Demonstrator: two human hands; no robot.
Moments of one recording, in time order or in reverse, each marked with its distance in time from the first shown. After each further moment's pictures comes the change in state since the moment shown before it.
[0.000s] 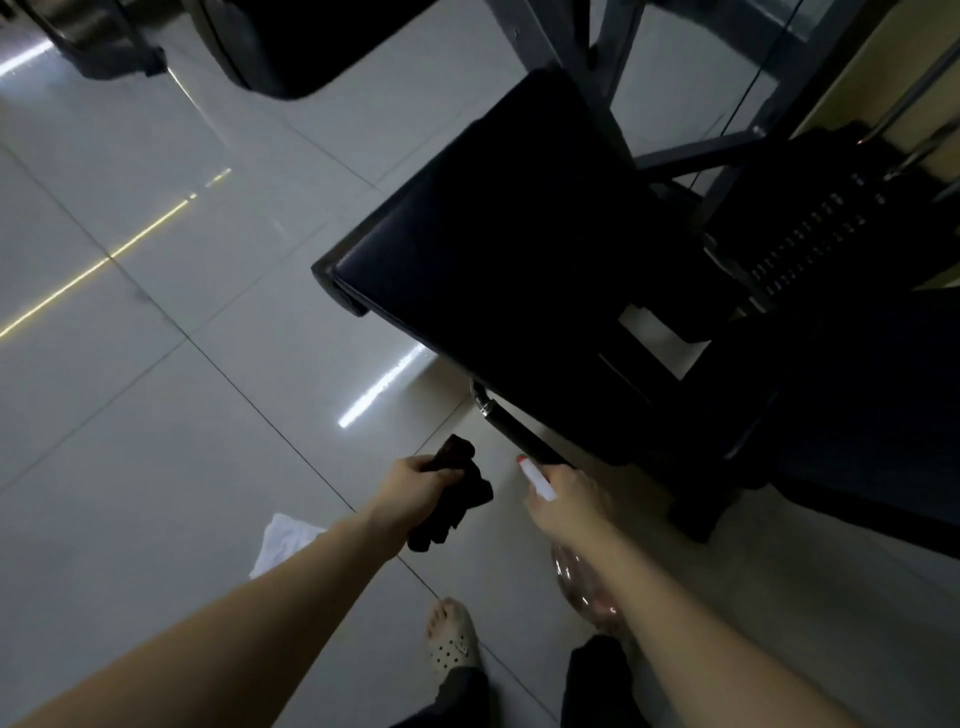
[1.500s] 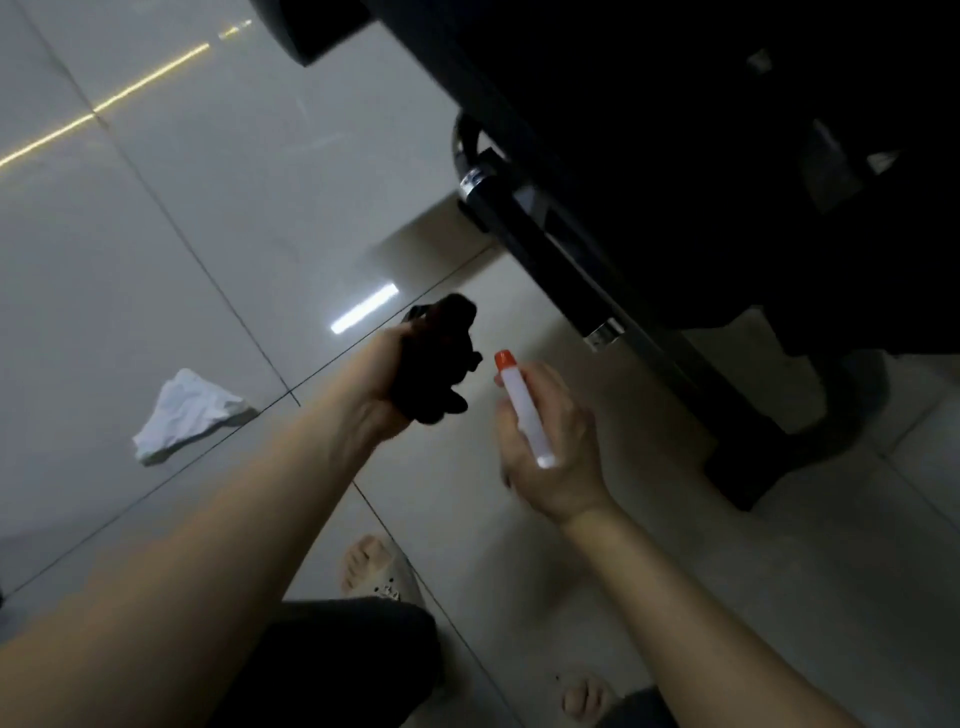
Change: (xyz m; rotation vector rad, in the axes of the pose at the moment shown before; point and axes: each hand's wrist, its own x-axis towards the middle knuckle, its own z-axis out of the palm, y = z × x) left_hand 0.168 -0.145 0.096 -0.607 -0.058 -0.044; right_hand 0.093 0.118 0.182 0.437 0.400 -0.616
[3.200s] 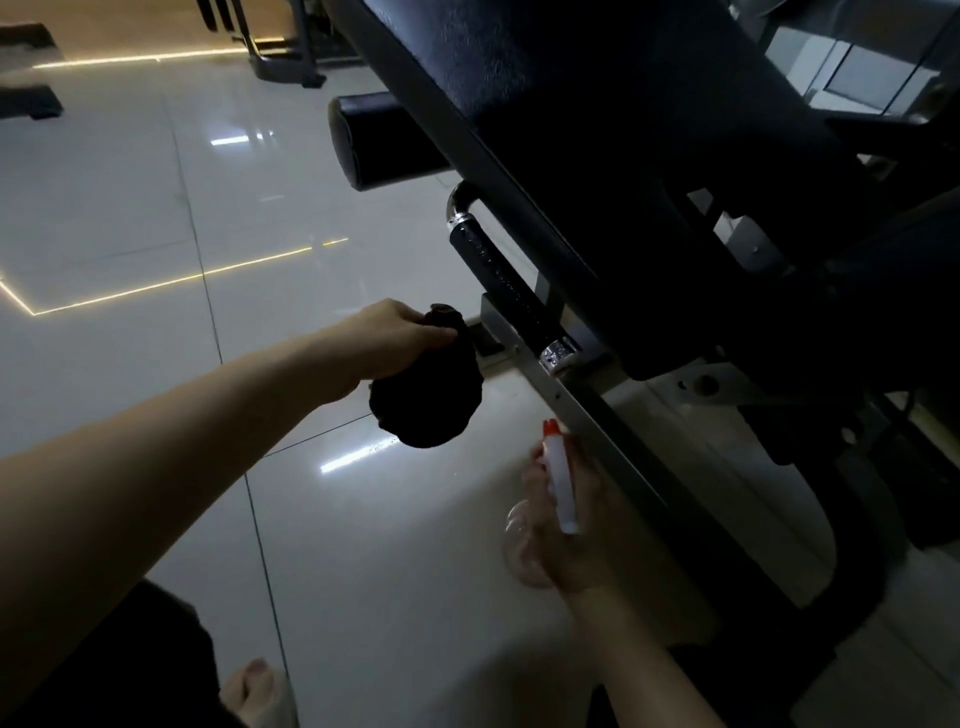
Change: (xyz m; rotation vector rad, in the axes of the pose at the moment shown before) left_hand 0.013 0.001 0.031 0.809 0.305 0.583; right_hand -0.014 0.131 -0.017 0.171 0.040 -0.051
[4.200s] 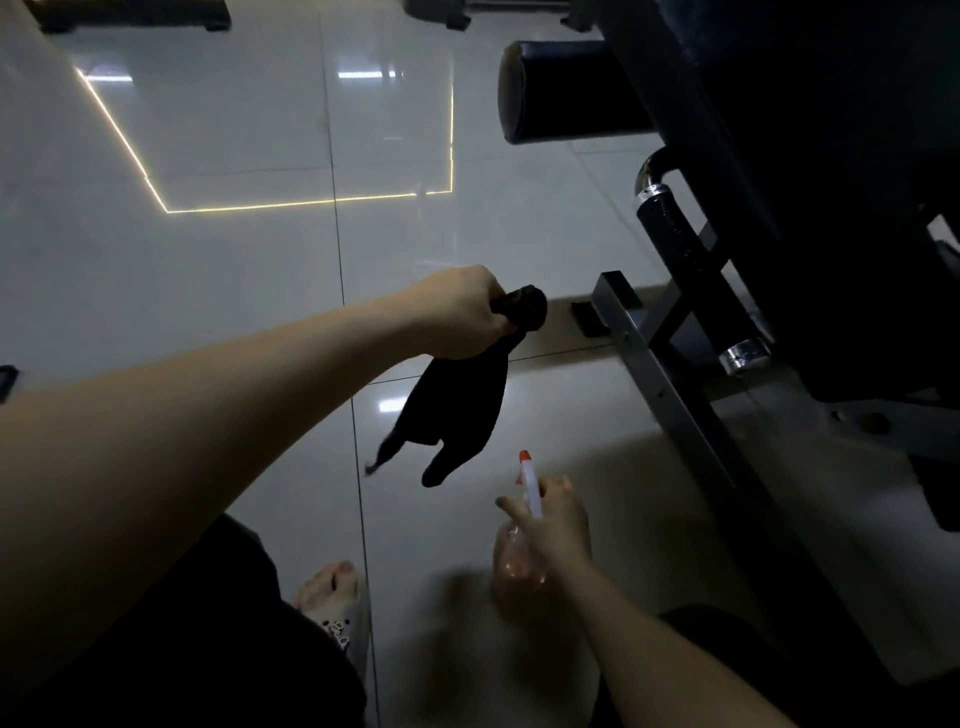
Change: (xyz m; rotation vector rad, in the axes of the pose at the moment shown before) left_hand -0.035 -0.060 -0.051 0.348 0.039 0.062; right_hand -0.001 0.117 0.132 -0.465 -0.383 0.217
